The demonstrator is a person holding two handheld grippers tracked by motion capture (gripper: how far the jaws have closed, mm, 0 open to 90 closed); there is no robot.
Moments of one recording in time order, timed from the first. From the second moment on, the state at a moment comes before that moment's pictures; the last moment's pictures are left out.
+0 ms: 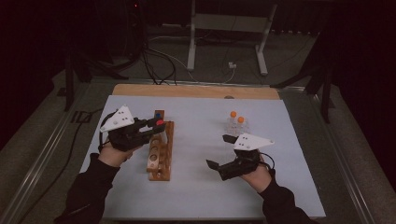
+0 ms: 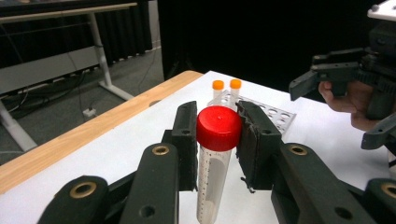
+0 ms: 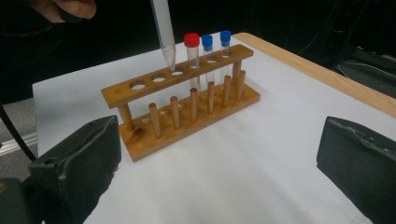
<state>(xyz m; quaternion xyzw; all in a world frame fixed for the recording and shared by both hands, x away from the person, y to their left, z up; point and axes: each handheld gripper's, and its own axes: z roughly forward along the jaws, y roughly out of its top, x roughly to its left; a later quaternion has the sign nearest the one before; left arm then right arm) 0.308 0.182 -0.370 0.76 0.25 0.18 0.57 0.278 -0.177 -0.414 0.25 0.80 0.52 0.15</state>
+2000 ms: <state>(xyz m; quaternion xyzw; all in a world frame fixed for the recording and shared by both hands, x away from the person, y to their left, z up) 0.333 0.193 -0.441 0.80 0.33 0.16 0.48 0.277 -0.180 -0.415 0.25 0.80 0.52 0.13</state>
